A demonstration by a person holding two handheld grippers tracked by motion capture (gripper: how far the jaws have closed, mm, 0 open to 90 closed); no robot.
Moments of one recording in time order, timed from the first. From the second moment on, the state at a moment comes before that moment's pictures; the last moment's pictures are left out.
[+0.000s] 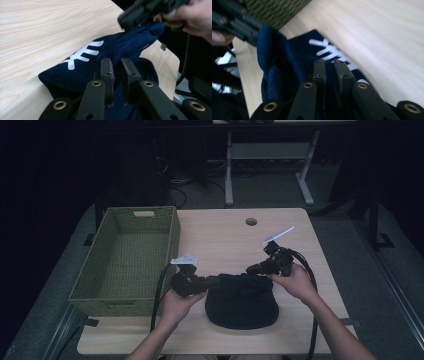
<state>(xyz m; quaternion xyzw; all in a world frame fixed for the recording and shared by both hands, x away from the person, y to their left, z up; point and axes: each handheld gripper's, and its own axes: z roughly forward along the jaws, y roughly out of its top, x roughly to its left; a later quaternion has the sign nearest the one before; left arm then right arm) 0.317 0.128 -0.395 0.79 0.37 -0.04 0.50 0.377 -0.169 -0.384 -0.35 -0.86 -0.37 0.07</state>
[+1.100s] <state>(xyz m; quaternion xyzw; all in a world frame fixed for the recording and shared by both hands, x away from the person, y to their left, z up) 0.308 0.092 -0.427 0.82 0.35 -0.08 0.44 0.327 -0.155 -0.438 -0.31 -0.87 -0.35 0.13</state>
